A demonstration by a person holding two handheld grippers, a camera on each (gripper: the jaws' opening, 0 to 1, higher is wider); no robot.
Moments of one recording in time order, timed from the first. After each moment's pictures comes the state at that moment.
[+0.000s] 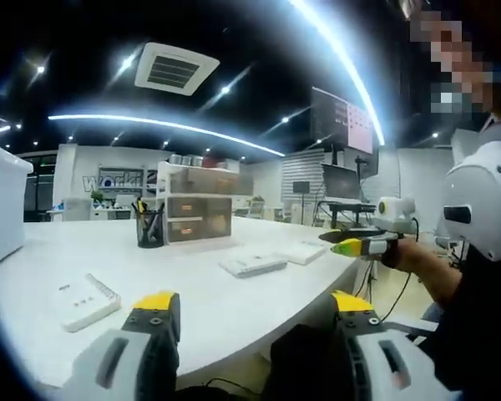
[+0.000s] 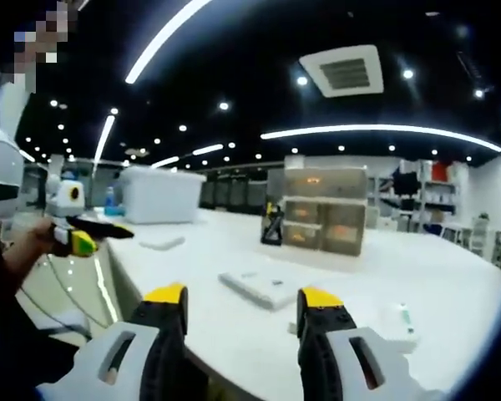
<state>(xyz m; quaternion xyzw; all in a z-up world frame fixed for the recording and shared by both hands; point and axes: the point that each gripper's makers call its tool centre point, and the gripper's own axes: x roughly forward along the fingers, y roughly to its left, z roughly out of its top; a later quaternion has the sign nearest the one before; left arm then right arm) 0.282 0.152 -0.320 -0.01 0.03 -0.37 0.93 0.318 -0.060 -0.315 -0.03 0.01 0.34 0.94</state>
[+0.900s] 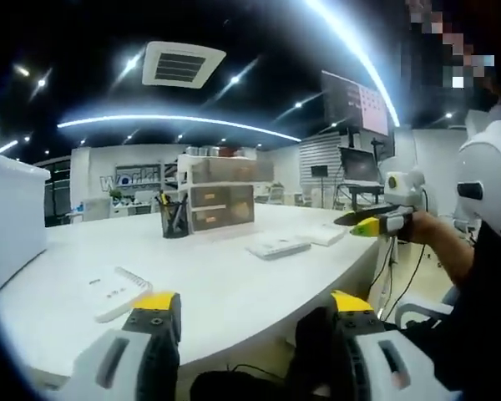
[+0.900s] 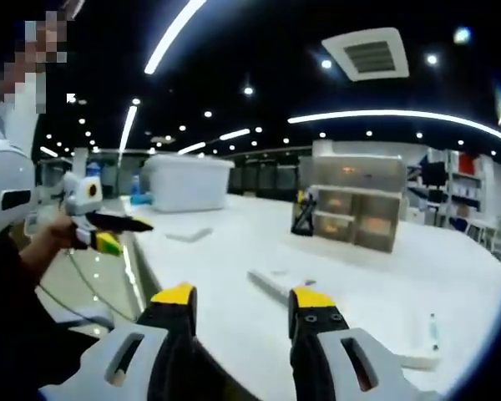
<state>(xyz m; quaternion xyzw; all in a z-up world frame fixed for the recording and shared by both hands) 0.284 0.182 -0.333 0.03 0.06 -0.31 0.95 0.316 -0.027 -0.313 -0.05 0.05 0.41 0.91</state>
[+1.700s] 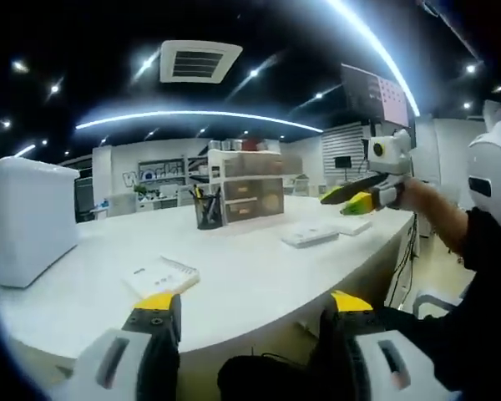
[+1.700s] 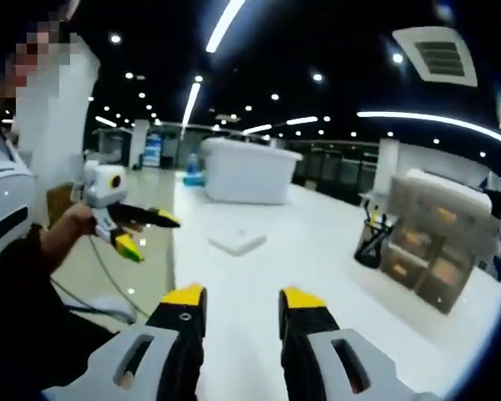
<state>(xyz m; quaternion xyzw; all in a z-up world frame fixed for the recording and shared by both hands) 0.278 0.238 -0.332 0.04 0.07 -0.24 0.97 0.339 0.078 -0.290 -0.13 0.08 0.55 0.82</state>
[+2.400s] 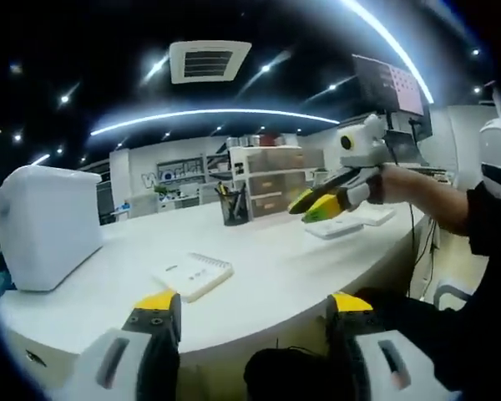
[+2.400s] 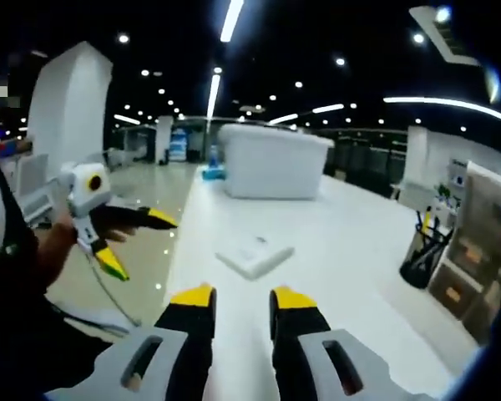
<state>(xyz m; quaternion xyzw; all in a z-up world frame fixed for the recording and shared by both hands) 0.283 0.267 -0.332 0.08 0.08 -0.19 0.98 0.376 0.173 -0.308 -0.13 0.11 0.61 0.77</state>
